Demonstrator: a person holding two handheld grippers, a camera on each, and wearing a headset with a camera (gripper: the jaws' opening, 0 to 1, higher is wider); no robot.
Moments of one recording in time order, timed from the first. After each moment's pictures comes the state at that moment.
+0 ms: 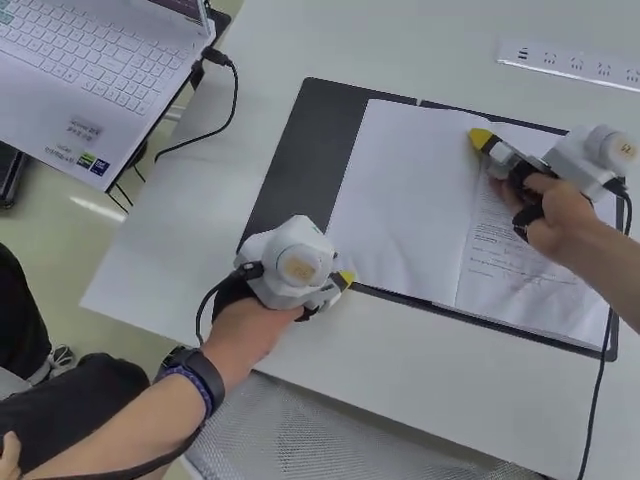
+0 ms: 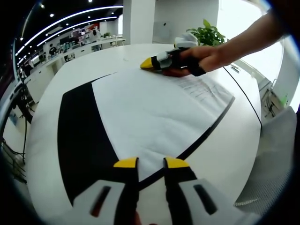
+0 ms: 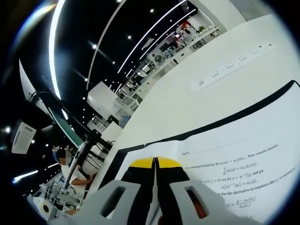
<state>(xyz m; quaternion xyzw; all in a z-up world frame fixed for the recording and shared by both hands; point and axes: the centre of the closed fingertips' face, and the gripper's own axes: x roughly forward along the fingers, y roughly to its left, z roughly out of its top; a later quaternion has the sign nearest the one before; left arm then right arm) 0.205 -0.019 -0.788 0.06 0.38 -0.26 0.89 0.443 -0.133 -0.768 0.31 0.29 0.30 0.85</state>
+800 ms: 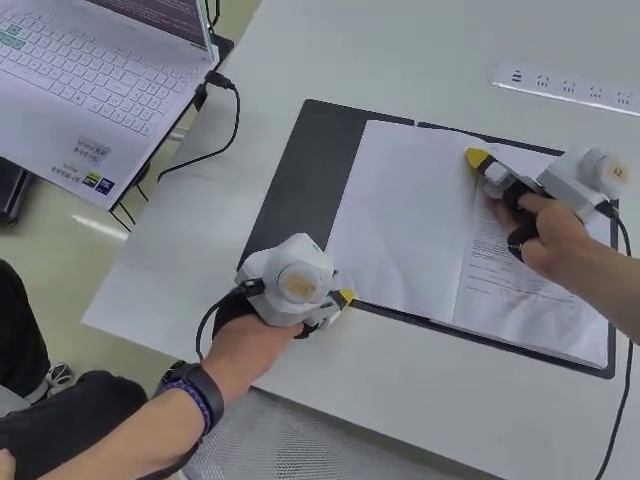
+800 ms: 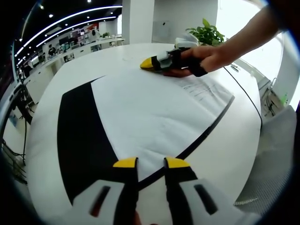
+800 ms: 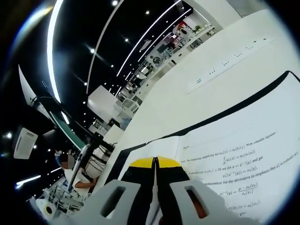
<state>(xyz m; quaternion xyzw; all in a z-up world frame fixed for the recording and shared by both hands) 0.204 -0.019 -0.787 0.07 0.38 -0.26 0.88 0.420 -0.130 -0.757 0.33 0.29 0.30 0.85</state>
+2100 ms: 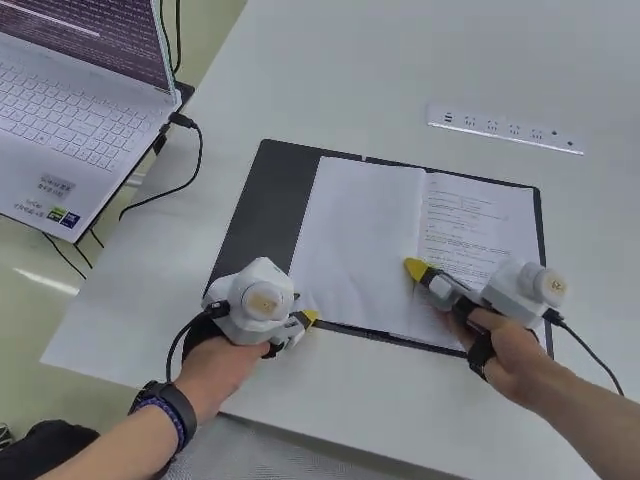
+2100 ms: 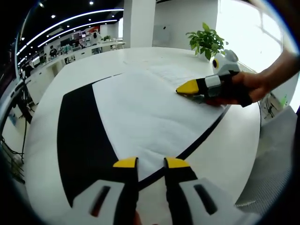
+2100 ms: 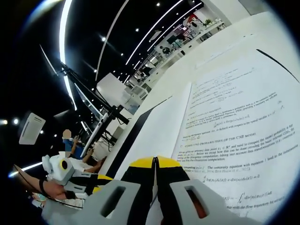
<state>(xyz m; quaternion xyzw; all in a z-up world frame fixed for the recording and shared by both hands) 0.202 -0.019 -0.788 0.06 0.37 -0.26 0.89 0.275 -0.135 -0.762 0.29 0.31 0.37 0.83</state>
